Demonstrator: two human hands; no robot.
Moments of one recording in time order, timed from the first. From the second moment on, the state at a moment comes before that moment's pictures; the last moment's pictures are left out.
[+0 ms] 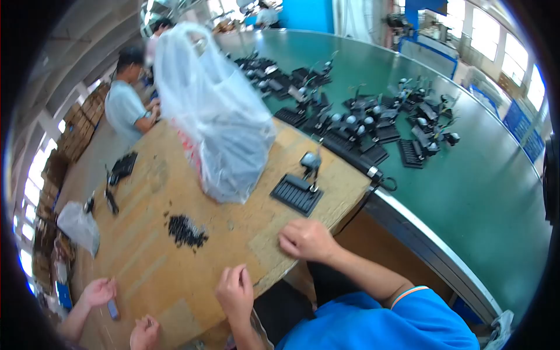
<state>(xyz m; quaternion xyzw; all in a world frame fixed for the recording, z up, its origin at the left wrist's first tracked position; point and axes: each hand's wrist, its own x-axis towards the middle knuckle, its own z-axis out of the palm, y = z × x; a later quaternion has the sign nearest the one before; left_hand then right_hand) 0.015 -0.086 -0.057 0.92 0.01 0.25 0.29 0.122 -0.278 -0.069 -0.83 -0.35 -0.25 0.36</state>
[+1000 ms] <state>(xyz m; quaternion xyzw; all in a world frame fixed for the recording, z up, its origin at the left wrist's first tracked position) 0.021 -0.085 -0.063 0.92 0.06 0.26 0.27 0.128 -0.276 -0.077 -0.82 -0.35 -0.23 0.38</state>
